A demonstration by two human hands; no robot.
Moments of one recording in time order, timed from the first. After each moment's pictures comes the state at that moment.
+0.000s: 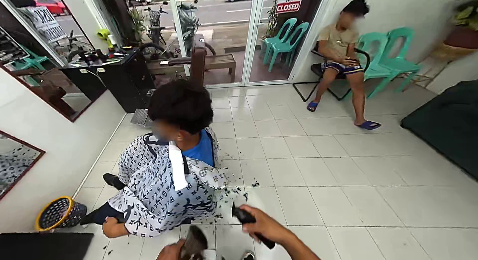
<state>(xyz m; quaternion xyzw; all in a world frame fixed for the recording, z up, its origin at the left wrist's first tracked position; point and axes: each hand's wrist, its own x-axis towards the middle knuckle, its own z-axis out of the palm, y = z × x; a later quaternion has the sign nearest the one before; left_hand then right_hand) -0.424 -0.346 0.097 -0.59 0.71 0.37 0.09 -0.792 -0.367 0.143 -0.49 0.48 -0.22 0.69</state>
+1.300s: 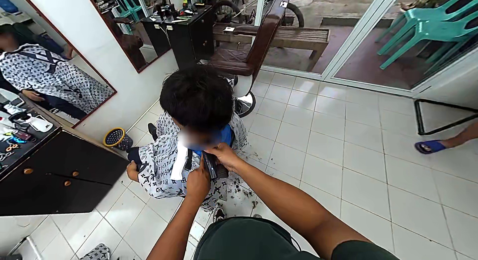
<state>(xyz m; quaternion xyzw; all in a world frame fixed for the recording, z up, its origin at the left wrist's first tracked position) -0.633 -0.545 0.187 -0.80 0.55 0.20 0.11 -0.725 -0.654 0.186 -0.47 0.37 -0.20 0.77</state>
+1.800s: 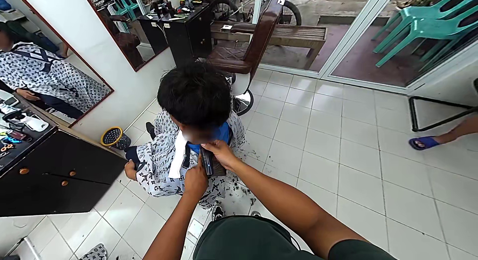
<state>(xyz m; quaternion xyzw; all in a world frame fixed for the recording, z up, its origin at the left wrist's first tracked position) -0.631 -0.544 0.183 -0.80 0.55 0.20 0.11 -0.722 -0.648 0.182 -0.48 0.36 -0.26 0.76</state>
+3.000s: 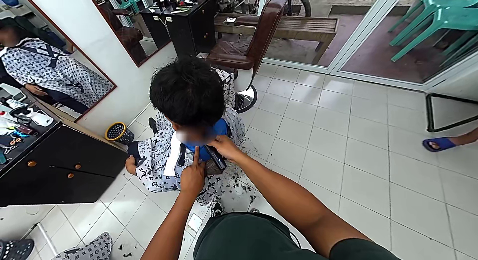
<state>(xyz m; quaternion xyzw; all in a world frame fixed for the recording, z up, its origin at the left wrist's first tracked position) -0.641 -0.554 0.179 -0.78 0.58 0.16 0.19 -0.752 -0.682 0.187 -0.60 0.37 -0.17 0.69</state>
